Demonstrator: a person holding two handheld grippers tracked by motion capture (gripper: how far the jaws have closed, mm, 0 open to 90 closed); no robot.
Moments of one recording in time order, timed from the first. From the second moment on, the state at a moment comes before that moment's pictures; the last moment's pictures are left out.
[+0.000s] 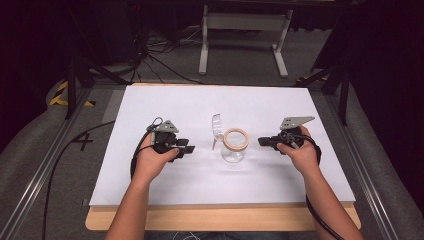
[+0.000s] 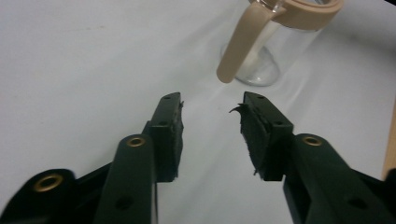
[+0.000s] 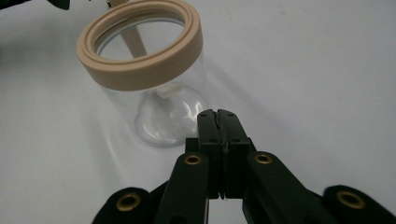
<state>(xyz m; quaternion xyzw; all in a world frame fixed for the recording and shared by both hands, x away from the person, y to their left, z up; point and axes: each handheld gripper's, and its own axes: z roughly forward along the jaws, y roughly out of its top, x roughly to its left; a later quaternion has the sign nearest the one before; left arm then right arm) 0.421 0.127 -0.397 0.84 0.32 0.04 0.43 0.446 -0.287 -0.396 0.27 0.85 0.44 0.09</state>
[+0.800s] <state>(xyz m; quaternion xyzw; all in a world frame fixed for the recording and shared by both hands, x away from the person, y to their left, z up) 0.379 0.183 -0.397 0.80 0.41 0.07 0.42 0.489 -0.261 -0.409 0.25 0.86 0.43 0.06</state>
